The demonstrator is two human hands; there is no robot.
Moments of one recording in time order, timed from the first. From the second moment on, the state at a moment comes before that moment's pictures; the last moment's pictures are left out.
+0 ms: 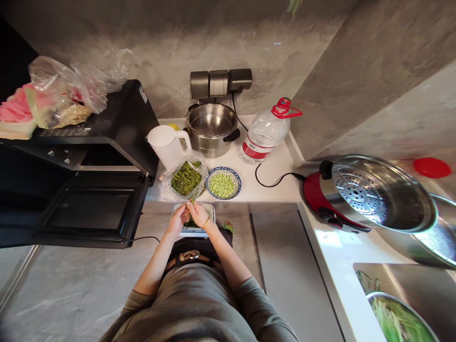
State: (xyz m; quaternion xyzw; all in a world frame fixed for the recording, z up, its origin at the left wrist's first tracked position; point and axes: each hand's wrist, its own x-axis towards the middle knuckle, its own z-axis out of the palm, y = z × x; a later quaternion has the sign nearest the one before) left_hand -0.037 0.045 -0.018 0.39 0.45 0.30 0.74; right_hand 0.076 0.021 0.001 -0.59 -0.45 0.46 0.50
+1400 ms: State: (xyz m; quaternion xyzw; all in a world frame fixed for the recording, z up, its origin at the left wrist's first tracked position) left_hand -0.057 0.057 -0.014 0.82 0.52 0.16 0.17; right_hand 0.077 0.017 -0.014 -0.39 -0.10 0.74 0.54
